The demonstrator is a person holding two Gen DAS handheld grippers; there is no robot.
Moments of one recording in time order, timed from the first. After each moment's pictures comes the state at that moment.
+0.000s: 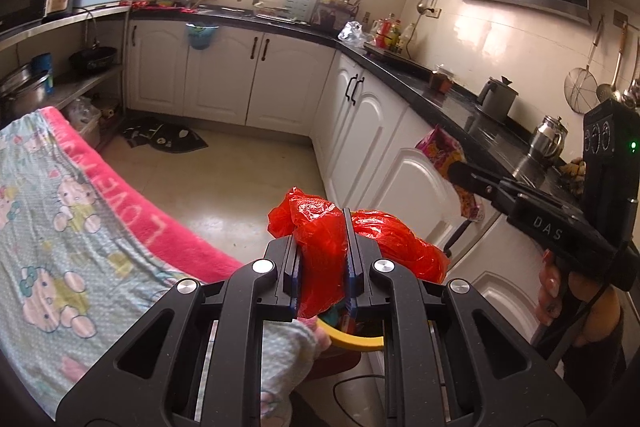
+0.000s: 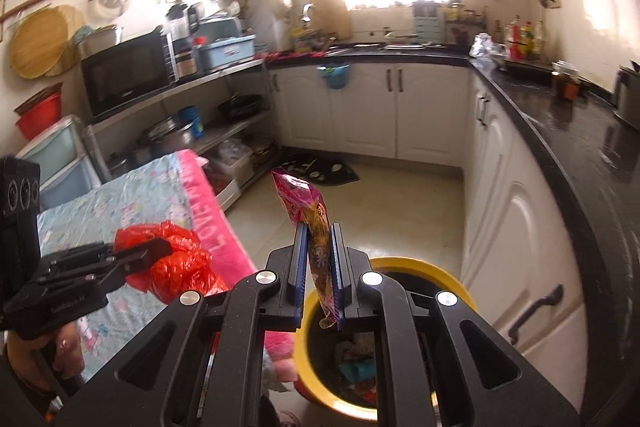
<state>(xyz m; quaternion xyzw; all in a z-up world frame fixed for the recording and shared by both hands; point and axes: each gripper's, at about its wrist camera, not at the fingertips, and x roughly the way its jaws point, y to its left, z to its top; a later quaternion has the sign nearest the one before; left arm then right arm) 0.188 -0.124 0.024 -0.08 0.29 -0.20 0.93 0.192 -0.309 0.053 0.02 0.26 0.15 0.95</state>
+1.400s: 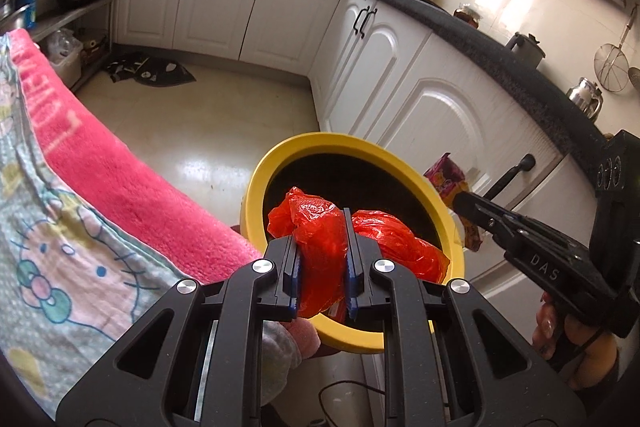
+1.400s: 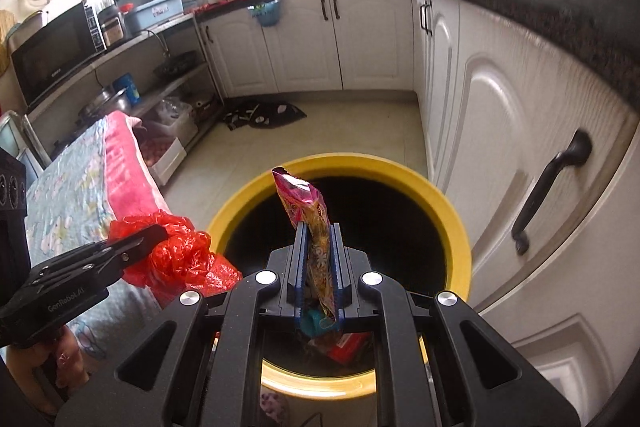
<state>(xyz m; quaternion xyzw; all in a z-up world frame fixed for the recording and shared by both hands) 0.243 -0.175 -0.100 -0.11 0.39 -0.21 0.89 0.223 -0.353 -0.090 0.05 0.36 0.06 0.93</state>
